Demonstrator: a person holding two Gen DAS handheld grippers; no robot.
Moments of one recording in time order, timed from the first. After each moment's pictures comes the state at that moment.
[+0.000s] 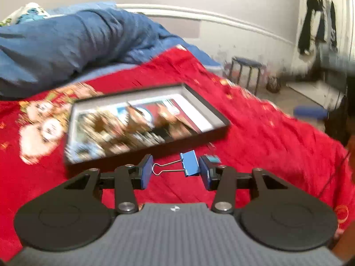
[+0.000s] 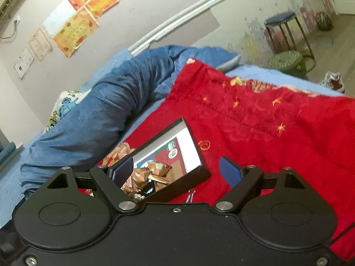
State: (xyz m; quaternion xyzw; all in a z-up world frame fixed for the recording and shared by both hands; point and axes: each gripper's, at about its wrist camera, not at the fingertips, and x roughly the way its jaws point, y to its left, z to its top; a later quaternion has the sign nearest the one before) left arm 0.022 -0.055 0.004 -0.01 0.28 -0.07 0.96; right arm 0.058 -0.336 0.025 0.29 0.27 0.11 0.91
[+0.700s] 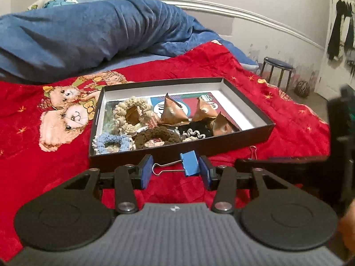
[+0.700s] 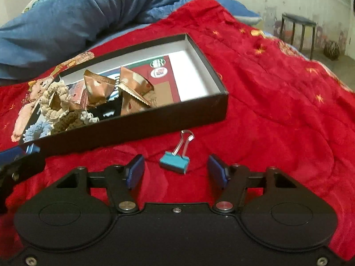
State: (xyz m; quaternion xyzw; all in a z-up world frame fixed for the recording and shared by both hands) left arm 0.041 -0.039 -0.025 -0.02 0.30 0.01 0.95; right arm 0.127 -0.195 -0.069 0.05 0.38 0.07 0.92
